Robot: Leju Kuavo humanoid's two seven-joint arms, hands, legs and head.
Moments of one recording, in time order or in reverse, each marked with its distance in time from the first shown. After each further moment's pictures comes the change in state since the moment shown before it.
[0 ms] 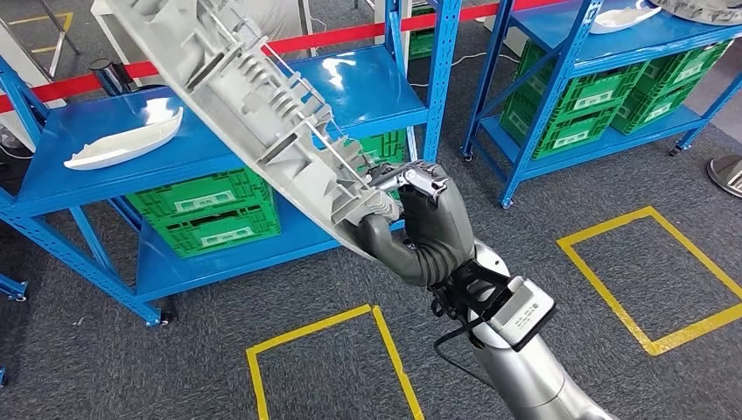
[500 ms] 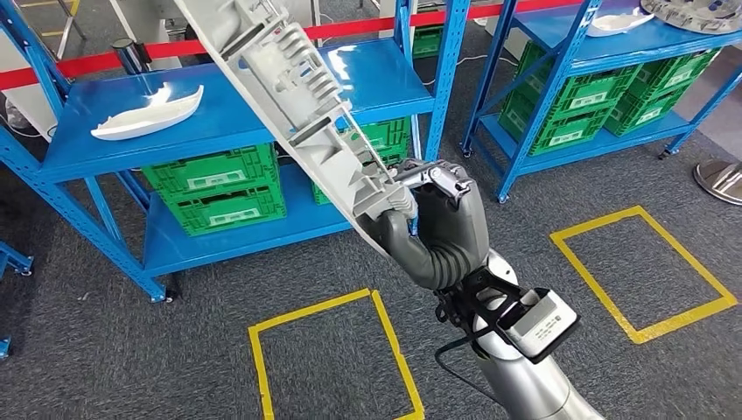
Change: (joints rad) left arm -0.001 -0.003 0.004 -0.001 0.006 0.001 -0.011; right arm 0.030 0.006 0.000 -0.036 0.009 -0.078 -0.002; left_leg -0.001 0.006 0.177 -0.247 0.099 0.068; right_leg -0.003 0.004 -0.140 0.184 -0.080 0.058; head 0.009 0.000
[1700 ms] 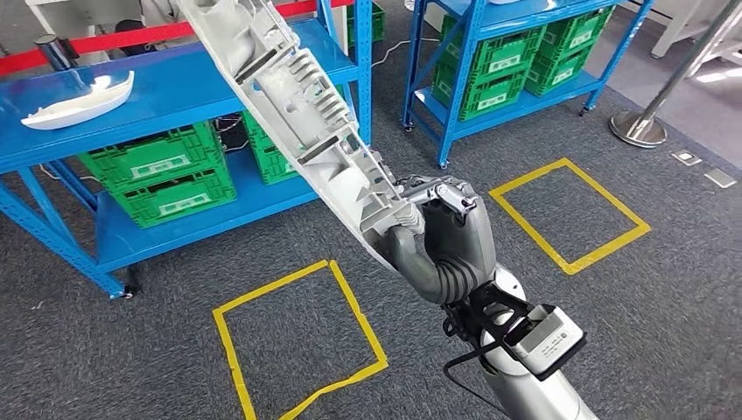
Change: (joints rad) left arm 0.007 -0.002 0.000 0.000 -0.047 0.001 0.025; right arm 0.054 -0.014 0.002 -0.030 0.010 -0.005 0.001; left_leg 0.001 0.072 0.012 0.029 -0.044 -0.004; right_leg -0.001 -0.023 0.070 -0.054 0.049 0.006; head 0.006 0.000
